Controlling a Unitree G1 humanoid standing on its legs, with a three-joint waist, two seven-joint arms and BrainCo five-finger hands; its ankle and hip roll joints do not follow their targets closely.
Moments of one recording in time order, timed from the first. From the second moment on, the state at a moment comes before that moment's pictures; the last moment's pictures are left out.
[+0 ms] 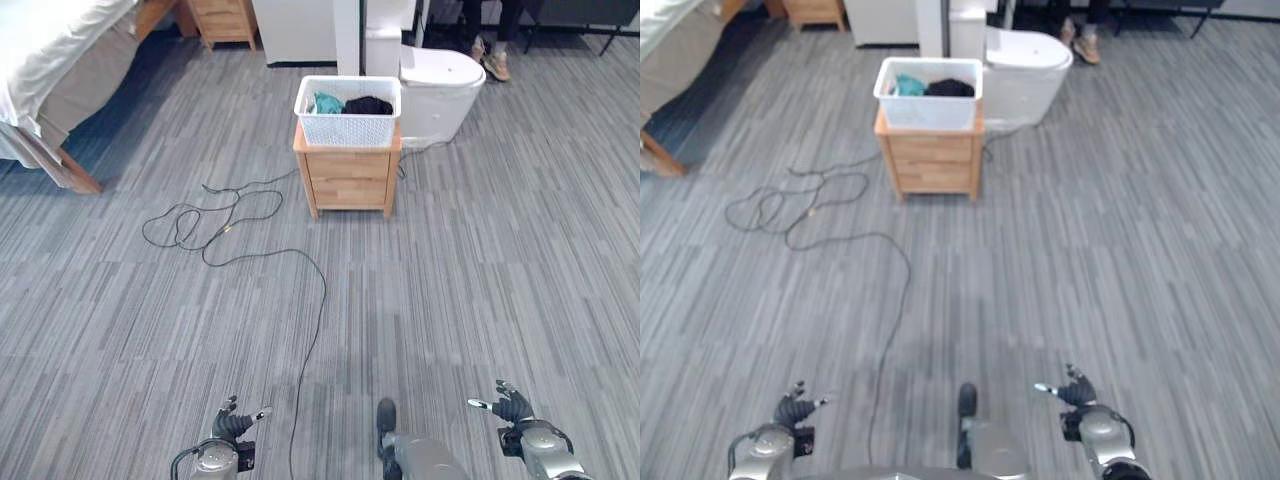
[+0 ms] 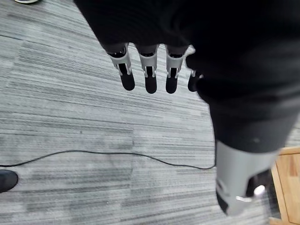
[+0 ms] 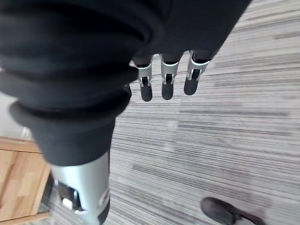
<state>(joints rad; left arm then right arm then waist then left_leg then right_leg) 0.07 0.29 -0.11 0.85 -0.23 -0.04 0.08 -0.03 -0.38 0.17 0.87 0.15 -0.04 -0.12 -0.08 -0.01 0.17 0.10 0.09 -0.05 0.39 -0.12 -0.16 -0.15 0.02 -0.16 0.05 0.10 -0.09</state>
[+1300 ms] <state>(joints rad) 0.03 0.35 -0.13 0.92 -0.21 -0.03 0.08 0.01 -0.31 0.23 0.82 0.12 -0.01 -0.13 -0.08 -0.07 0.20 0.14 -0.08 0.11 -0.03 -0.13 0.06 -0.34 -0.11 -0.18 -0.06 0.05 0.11</state>
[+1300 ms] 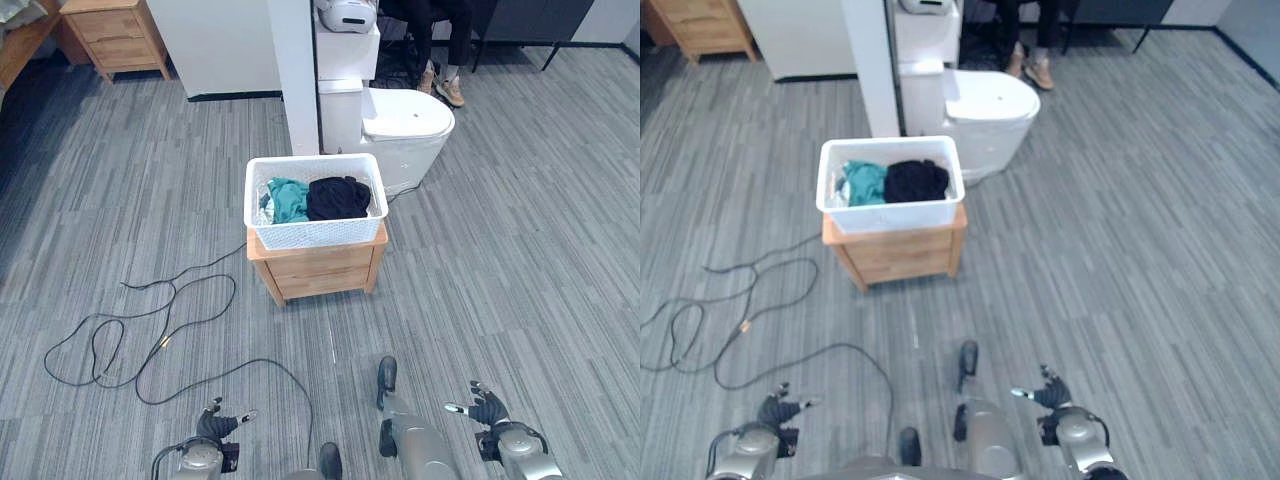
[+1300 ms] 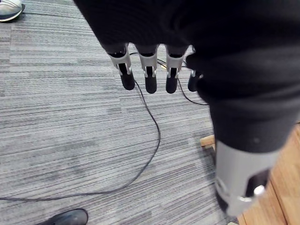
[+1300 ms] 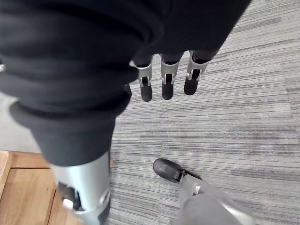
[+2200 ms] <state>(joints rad) 0.00 0.32 -0.14 0.92 -0.19 -0.04 0.08 -0.03 -0.39 0.20 0.87 0.12 -0.01 -0.15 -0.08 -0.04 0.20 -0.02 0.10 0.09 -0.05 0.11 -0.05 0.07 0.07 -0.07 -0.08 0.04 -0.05</state>
